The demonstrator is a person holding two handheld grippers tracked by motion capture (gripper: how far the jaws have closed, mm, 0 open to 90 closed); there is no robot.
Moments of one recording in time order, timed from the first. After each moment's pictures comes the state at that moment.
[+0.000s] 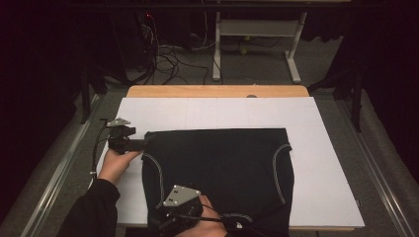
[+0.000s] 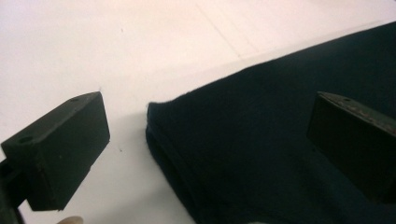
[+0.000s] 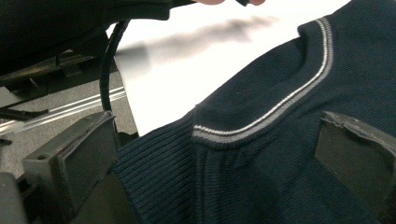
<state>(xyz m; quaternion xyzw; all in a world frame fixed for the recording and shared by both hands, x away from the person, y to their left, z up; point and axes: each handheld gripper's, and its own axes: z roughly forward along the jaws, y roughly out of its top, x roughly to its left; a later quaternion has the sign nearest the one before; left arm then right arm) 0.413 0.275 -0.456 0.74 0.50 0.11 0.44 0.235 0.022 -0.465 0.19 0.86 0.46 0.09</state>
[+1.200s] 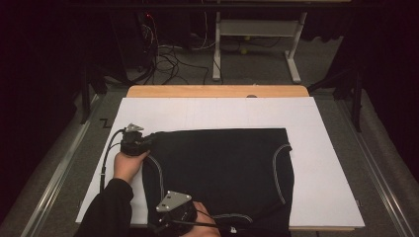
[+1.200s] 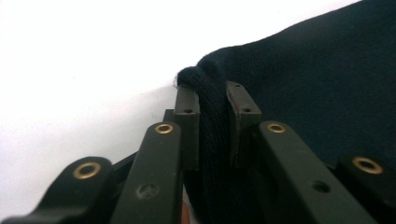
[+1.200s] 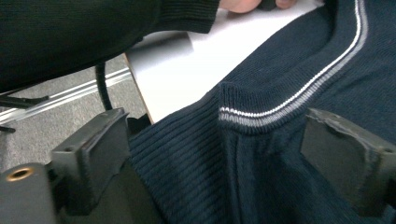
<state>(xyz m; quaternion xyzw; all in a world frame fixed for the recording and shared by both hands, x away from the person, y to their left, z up) 0.416 0.255 -0.487 0.75 0.51 0.16 0.39 0.226 0.039 -0.476 0.22 0.88 0.42 0.07</state>
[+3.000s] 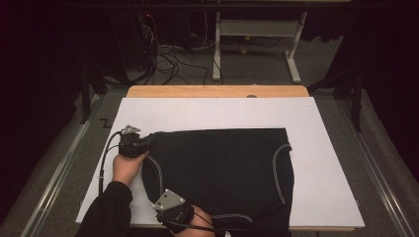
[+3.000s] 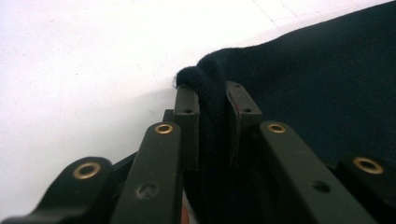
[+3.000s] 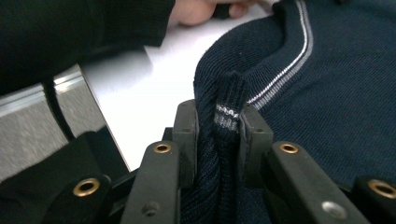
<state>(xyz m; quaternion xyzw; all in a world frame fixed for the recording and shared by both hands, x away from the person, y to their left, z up) 0.411 0.257 -0.487 0.74 0.51 0.16 0.40 0.223 0.045 -0.471 0.25 0.87 0.40 0.15</state>
